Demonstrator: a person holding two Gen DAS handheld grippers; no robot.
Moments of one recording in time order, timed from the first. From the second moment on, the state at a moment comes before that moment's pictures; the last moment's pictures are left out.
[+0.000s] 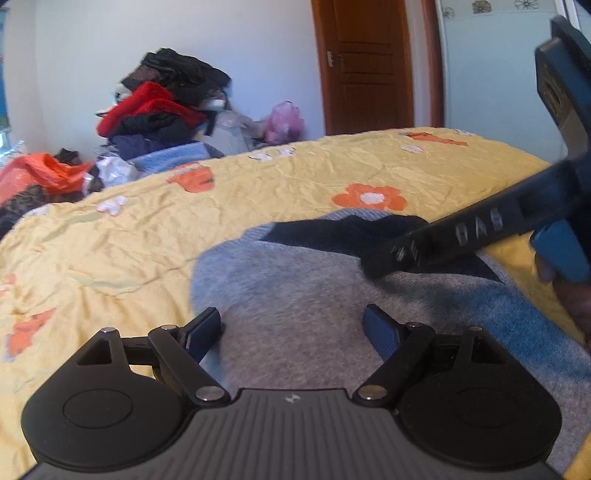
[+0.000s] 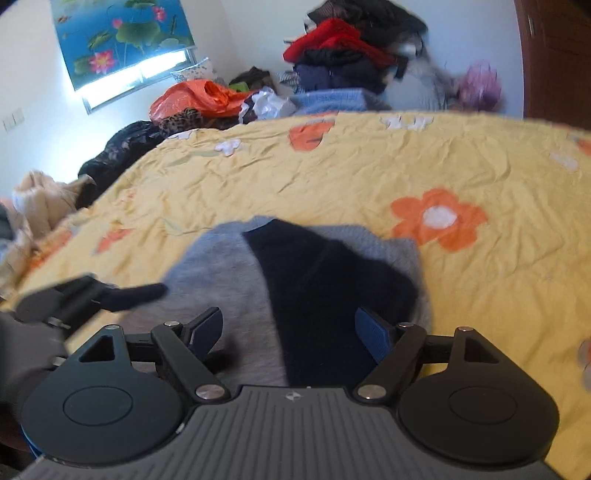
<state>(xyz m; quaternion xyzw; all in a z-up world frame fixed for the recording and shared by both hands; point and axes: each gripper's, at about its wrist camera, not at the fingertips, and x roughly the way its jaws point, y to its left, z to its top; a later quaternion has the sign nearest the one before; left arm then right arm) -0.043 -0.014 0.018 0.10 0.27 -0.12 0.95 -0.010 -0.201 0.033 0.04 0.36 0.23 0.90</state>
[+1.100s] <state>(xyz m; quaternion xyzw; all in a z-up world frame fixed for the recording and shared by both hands) -0.102 -0.020 0.028 0.14 0.24 -0.22 0.94 0.006 -0.251 0.056 0.17 0.35 0.26 0.89</state>
